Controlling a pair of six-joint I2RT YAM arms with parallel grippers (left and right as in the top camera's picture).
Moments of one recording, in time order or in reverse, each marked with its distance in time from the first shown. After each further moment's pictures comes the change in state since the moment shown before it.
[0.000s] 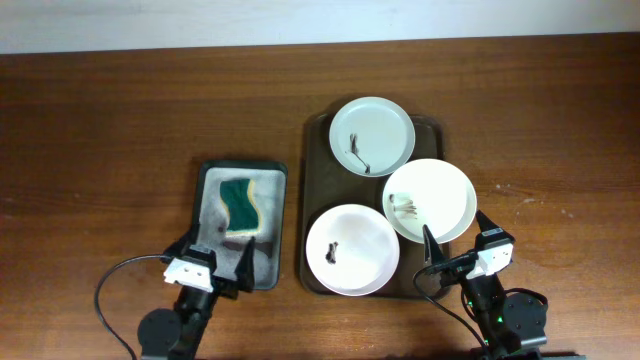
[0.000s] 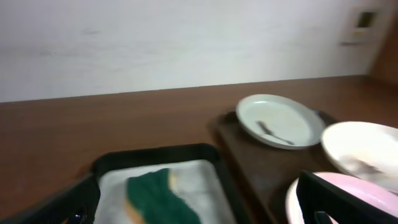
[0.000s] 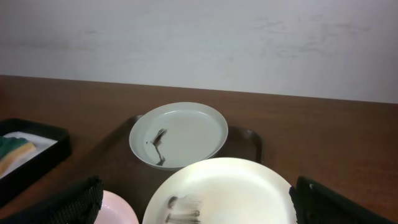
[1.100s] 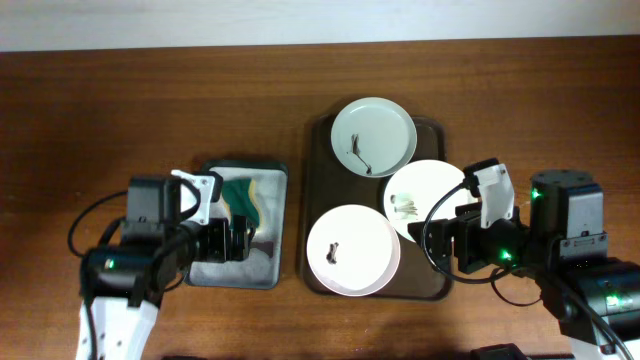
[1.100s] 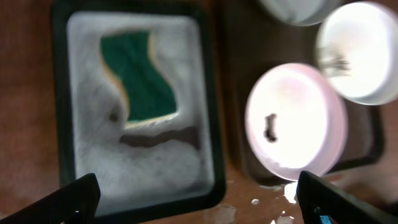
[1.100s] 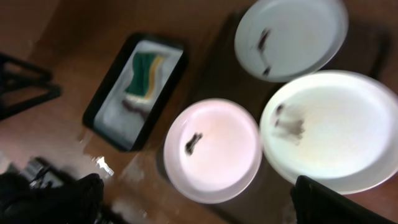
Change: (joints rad) left arm 0.005 0.999 0.971 -0.945 0.024 -0.022; right arm 0.005 0.900 1.152 -1.051 -0.376 0.019
